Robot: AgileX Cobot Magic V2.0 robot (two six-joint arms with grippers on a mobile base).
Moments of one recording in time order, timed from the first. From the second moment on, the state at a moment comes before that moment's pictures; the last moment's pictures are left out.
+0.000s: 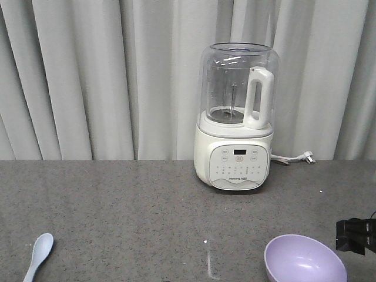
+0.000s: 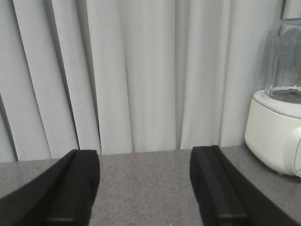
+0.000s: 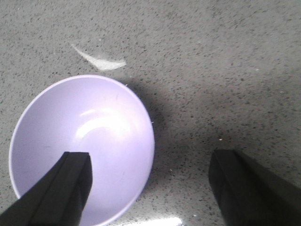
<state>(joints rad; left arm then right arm) -0.10 0.87 -0.81 -0.06 0.07 0.05 -0.07 1.28 -0.99 0.15 0.73 0.09</state>
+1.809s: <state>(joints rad) -0.10 1.76 -1.21 0.01 0.85 -0.07 -0.07 1.30 -1.00 0.16 0.68 -0.03</state>
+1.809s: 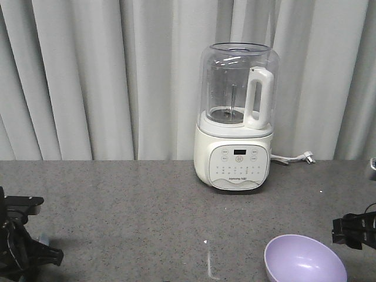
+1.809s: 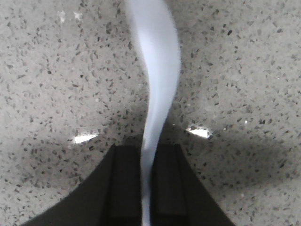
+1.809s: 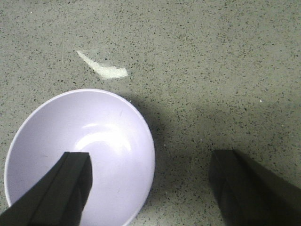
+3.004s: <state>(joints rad) -0.10 1.50 -1.20 -0.06 0.84 -0.01 -0.07 1.59 -1.01 0.27 0.68 -0.06</state>
